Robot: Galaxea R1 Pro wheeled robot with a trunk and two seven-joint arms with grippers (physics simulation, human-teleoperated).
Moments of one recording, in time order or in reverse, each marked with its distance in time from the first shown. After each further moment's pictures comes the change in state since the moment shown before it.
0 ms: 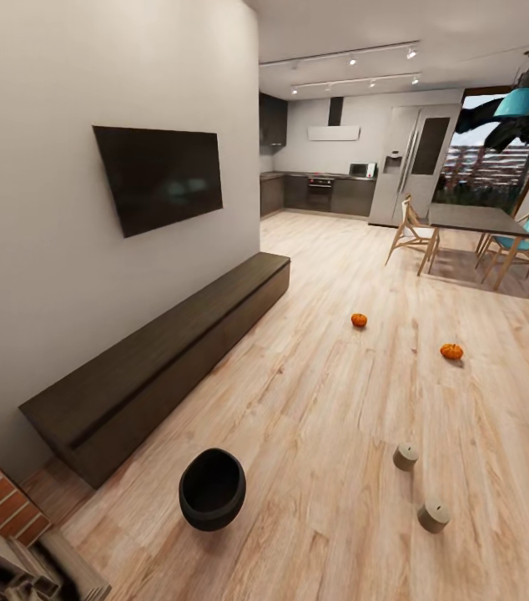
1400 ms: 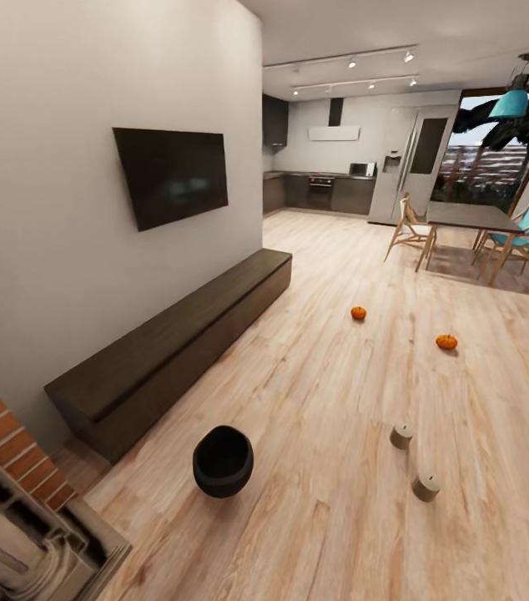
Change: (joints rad) left arm 0.008 -0.011 -0.007 0.239 -0.089 -0.144 0.015; right arm 0.001 -0.018 -0.037 0.318 -0.037 -0.122 0.039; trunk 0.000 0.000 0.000
